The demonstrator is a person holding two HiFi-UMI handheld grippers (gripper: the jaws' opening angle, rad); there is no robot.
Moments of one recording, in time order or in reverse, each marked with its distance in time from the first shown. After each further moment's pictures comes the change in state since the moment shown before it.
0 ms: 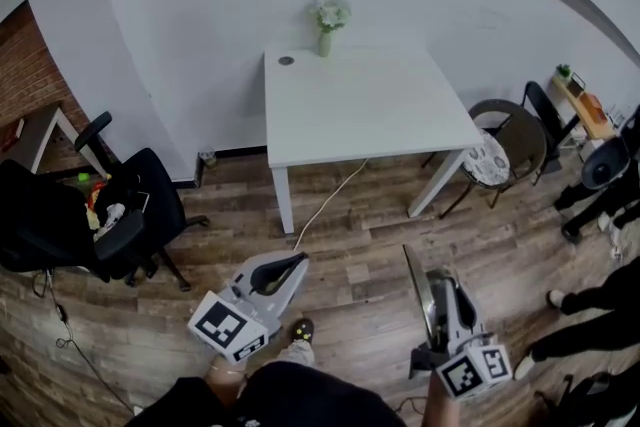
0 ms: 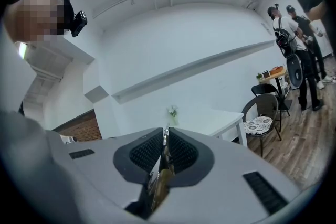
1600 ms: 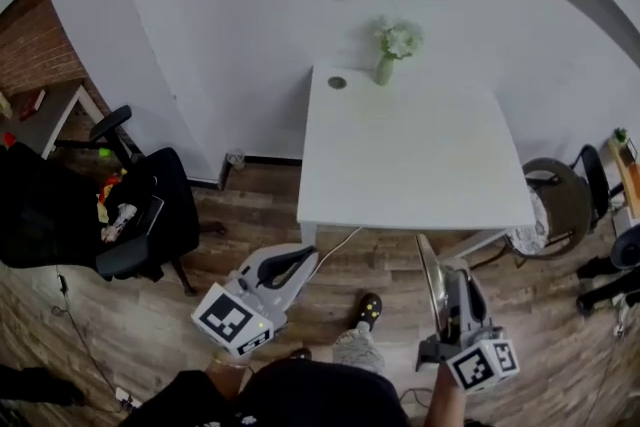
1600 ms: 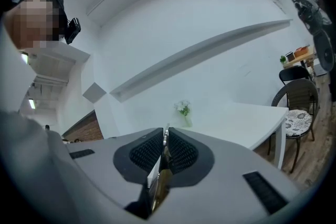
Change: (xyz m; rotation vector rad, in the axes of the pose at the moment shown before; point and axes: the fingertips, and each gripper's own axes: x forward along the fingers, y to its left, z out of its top) left arm 0.100 0.209 0.021 -0.019 -0.017 0.173; right arm 0.284 -0.026 0.013 0.025 0.080 0.141
